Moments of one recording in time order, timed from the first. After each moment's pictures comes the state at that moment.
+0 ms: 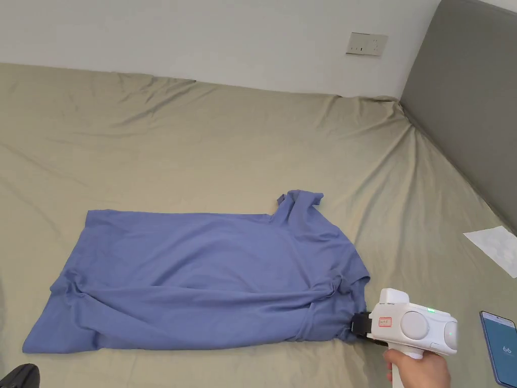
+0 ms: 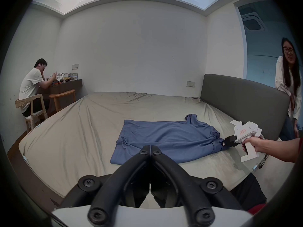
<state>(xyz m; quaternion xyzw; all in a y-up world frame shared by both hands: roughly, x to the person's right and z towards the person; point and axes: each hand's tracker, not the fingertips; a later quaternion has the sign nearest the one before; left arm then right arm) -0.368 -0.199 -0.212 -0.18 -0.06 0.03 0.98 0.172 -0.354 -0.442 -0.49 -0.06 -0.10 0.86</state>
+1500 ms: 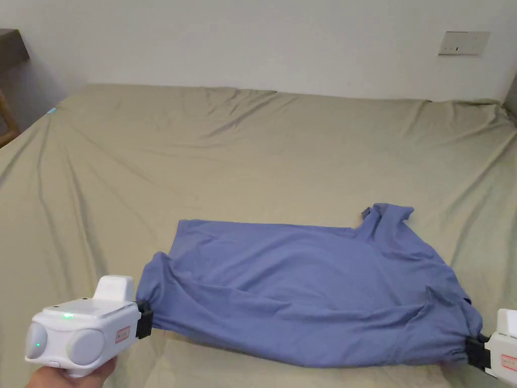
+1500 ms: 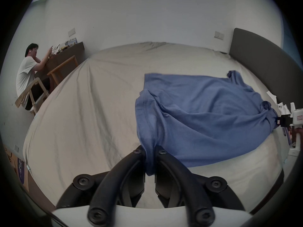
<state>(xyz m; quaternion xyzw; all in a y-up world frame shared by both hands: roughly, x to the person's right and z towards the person) -0.431 -0.268 -0.413 -0.39 -0.02 0.01 0.92 0.154 -0.281 -0.409 -0.44 -0.03 -0.01 0.90</state>
